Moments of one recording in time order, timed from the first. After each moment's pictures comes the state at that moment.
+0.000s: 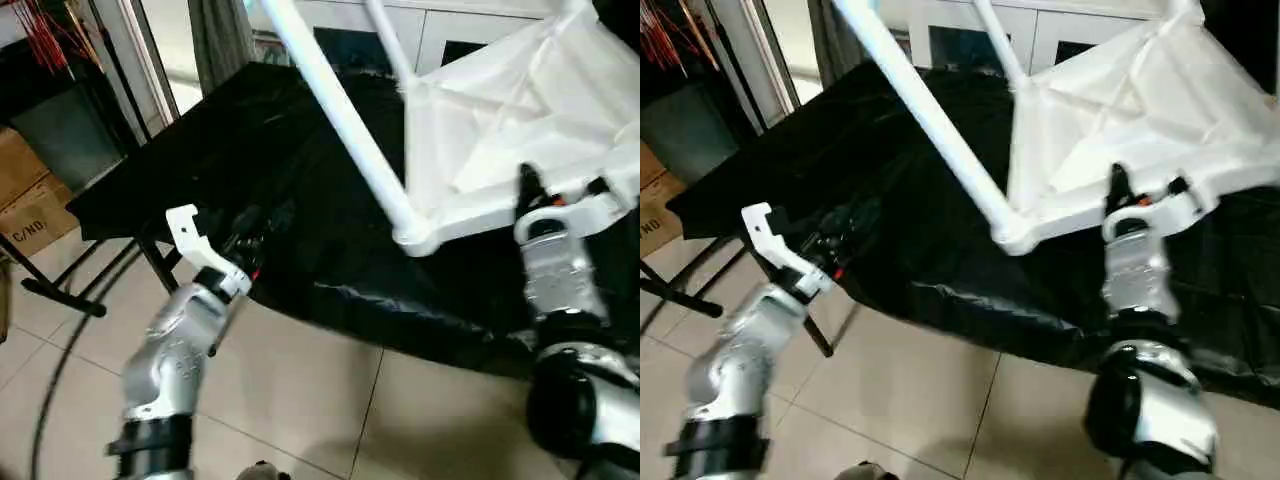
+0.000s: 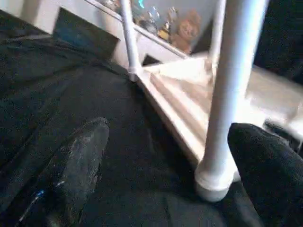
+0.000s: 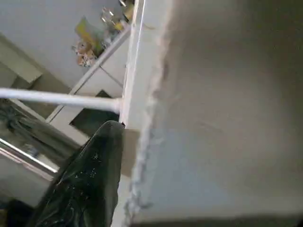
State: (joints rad) left arm -0.27 0.06 0.16 0.03 -0.51 0.37 -0.49; right arm -0.79 -0.29 -0.53 0.87 0.56 -0.01 0.13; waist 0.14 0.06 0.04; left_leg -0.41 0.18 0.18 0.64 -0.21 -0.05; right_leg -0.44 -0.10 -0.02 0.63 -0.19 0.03
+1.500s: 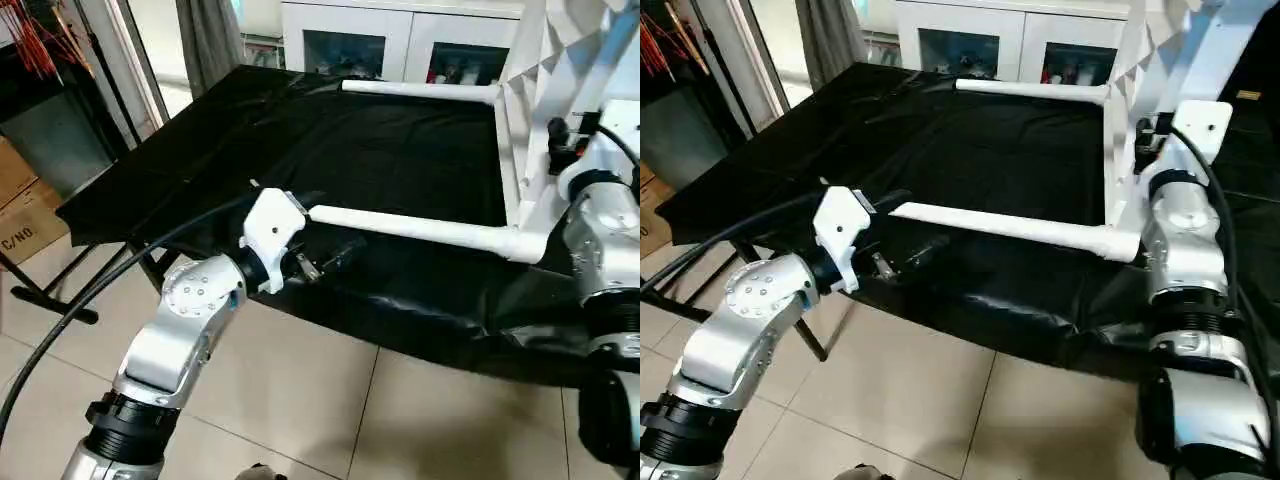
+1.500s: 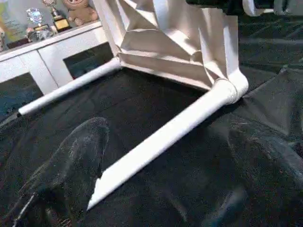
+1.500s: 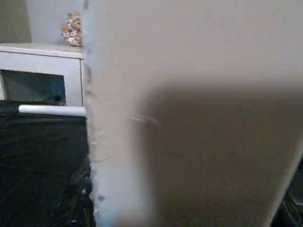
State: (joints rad) left arm -0.37 0.29 -0.21 -0.13 -0.12 0.26 -0.60; right arm -0.78 -0.43 -0.22 0.71 0.10 -0.01 -0.02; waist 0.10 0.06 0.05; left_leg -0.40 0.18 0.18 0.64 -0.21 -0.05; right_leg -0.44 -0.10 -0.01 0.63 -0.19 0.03
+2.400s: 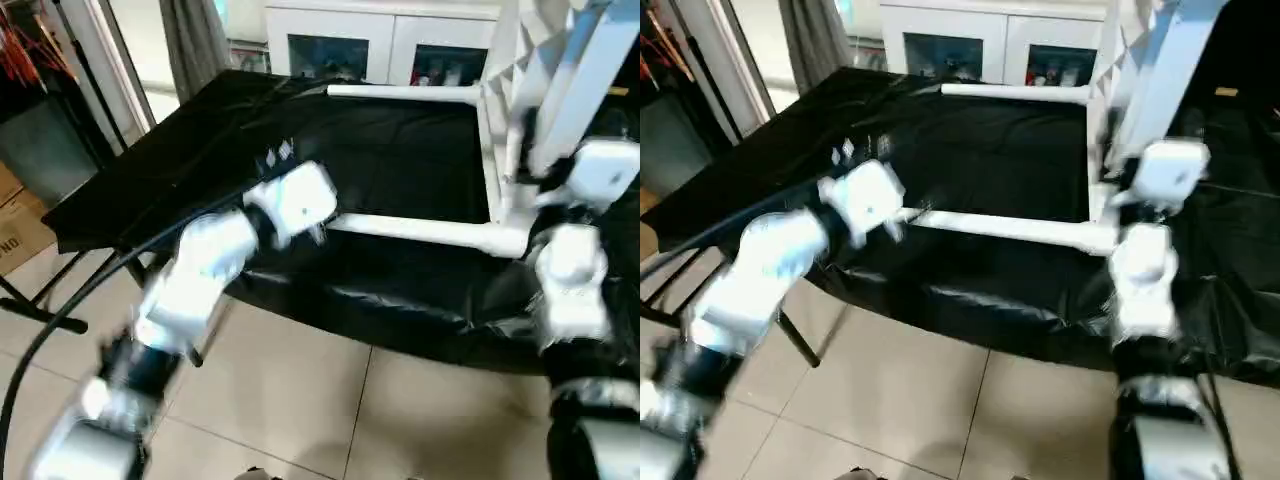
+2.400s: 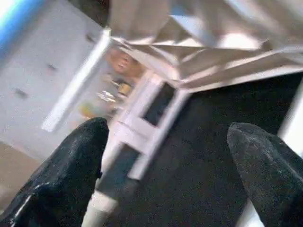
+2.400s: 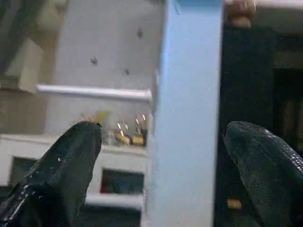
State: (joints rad) left arm -0.68 0.39 -0.29 0.20 0.28 -0.19 -0.38; right arm -0.59 -0.29 -0.17 0.62 -0.04 -0.67 -0.13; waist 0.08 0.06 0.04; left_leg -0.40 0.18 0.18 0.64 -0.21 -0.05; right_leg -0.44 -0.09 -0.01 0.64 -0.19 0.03
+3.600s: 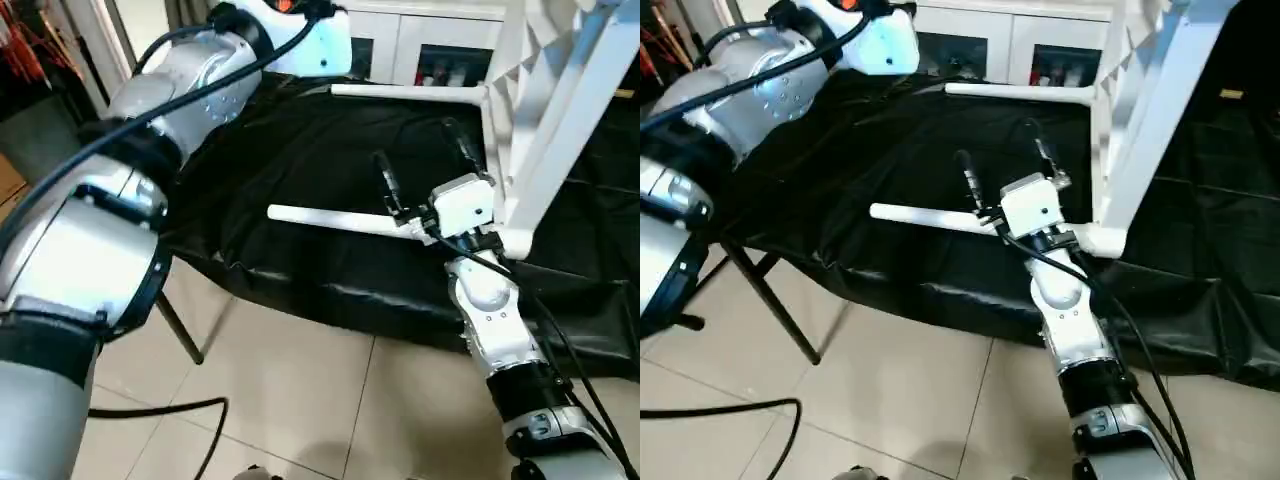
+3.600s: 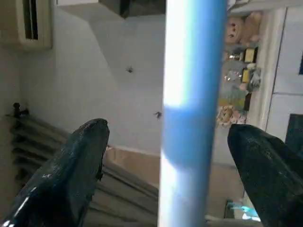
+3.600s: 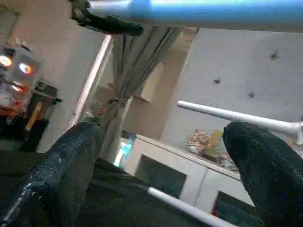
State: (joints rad) left arm -1.49 0.41 -0.46 1.21 0.74 -0.49 0.16; right arm -0.51 -0.16 0.08 0.47 -0.06 -0.64 0.14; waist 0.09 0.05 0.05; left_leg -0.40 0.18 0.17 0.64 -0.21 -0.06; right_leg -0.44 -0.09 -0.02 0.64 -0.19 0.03
